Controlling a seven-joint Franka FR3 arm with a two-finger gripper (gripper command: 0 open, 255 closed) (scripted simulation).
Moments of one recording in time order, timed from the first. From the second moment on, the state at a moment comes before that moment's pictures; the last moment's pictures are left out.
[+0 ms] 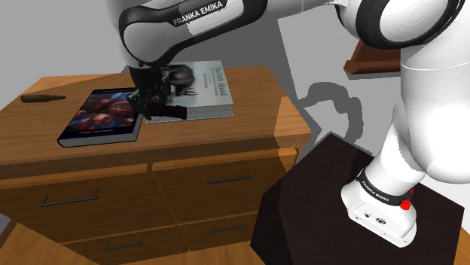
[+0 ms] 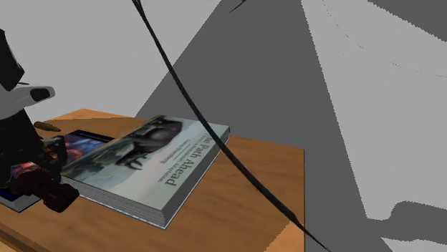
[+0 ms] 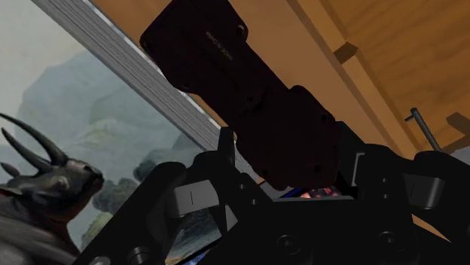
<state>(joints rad) 0.56 0.52 0.09 -1.40 -0.09 2.02 0.33</state>
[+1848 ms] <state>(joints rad) 0.56 0.57 0.09 -1.50 -0.10 2.17 0.34</state>
